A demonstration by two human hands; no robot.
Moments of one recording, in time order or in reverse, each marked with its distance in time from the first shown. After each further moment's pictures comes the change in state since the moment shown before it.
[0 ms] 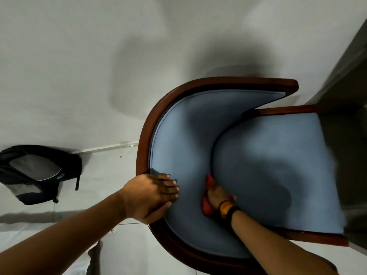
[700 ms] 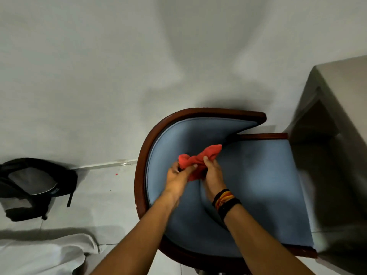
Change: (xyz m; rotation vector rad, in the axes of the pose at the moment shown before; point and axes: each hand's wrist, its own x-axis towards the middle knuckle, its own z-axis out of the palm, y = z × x) left_hand 0.139 0.078 -0.043 -1.611 0.821 -1.132; right_hand -0.085 -0.082 -0.089 1.144 0.030 -0.452
